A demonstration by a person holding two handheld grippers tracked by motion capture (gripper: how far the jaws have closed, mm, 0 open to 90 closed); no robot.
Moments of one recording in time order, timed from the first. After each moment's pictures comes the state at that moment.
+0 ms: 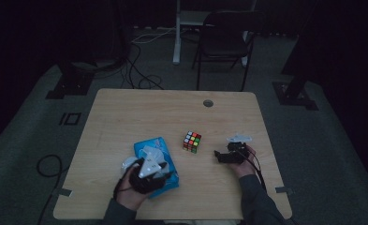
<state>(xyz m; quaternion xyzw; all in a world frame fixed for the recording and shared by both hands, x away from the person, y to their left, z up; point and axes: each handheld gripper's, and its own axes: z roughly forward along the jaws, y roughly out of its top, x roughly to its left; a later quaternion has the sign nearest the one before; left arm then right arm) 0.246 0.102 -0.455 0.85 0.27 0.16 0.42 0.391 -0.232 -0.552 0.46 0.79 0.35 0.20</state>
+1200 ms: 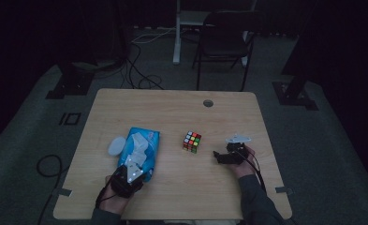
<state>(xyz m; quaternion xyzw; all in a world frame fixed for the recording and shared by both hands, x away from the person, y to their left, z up) 0.250 0.173 -0.498 0.83 0.39 0.25 0.31 0.389 -0.230 -0.552 0.45 0.80 0.35 0.20</state>
